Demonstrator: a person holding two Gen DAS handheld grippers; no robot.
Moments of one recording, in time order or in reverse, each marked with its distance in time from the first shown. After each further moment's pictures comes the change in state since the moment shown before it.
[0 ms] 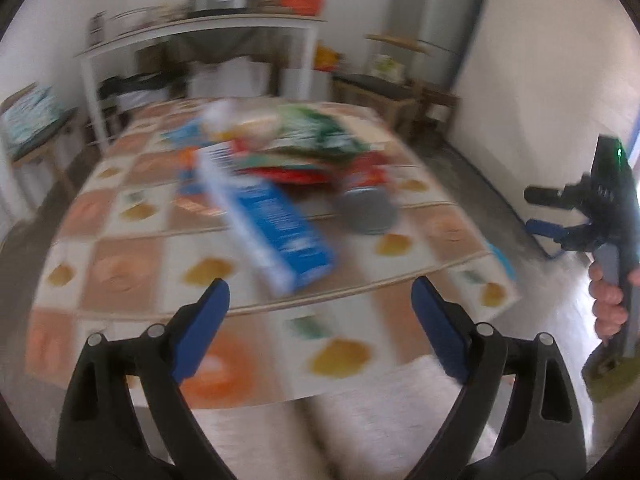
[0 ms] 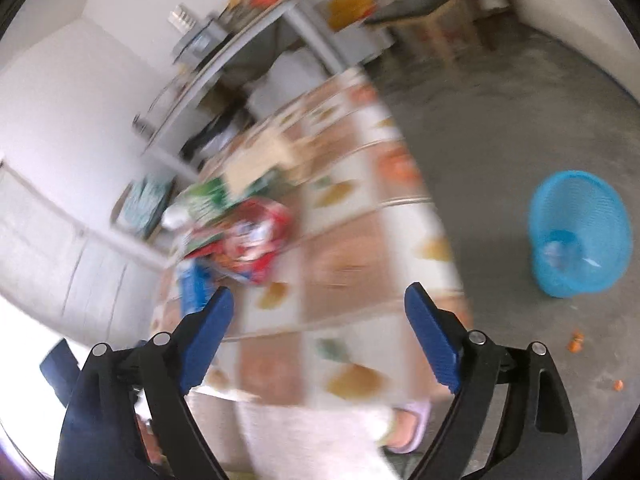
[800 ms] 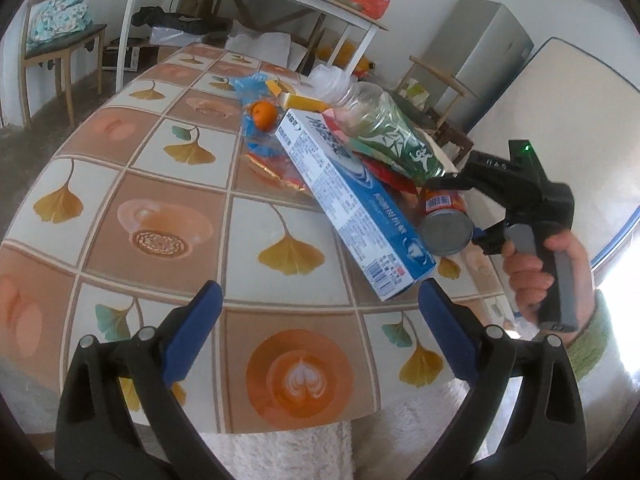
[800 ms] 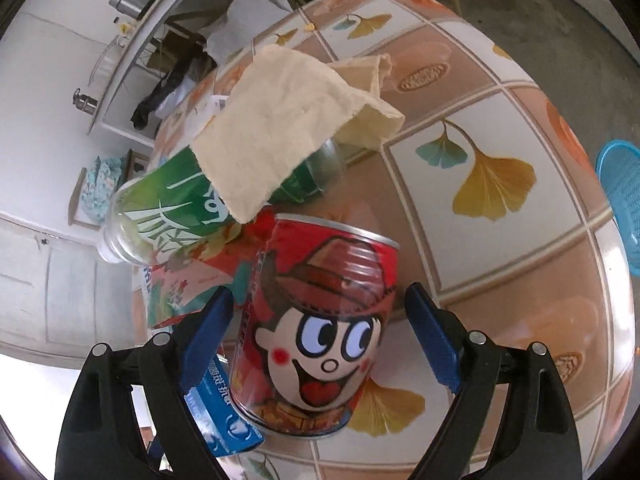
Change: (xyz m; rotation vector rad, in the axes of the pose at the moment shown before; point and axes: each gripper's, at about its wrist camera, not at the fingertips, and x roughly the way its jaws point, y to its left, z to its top) left arm 0.025 0.096 -0.015 -0.266 0.009 -0.153; right arm 0.164 0.069 0.037 0.126 0.184 -0.147
